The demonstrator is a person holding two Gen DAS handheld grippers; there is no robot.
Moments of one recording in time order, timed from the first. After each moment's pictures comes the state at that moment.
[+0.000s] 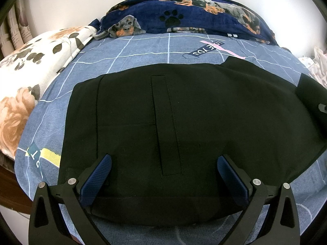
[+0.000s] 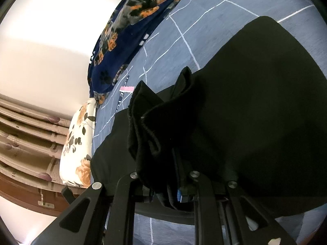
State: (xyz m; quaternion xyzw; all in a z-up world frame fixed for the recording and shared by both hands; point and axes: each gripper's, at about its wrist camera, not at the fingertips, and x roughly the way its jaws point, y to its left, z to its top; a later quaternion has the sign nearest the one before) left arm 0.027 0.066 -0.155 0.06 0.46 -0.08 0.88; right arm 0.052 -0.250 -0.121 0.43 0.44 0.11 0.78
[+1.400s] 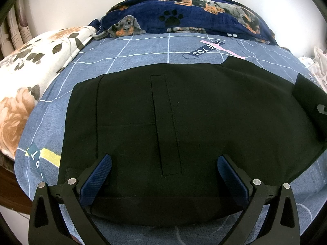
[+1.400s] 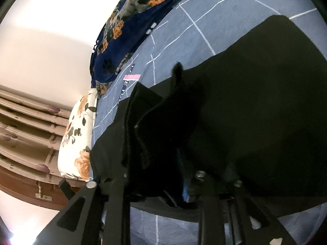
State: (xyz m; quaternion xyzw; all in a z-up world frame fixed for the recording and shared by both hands) left arm 0.027 0.064 -0.155 0.06 0.46 -0.08 0.88; right arm 0.056 -0.228 -0.120 0.41 0.46 0.13 0.77
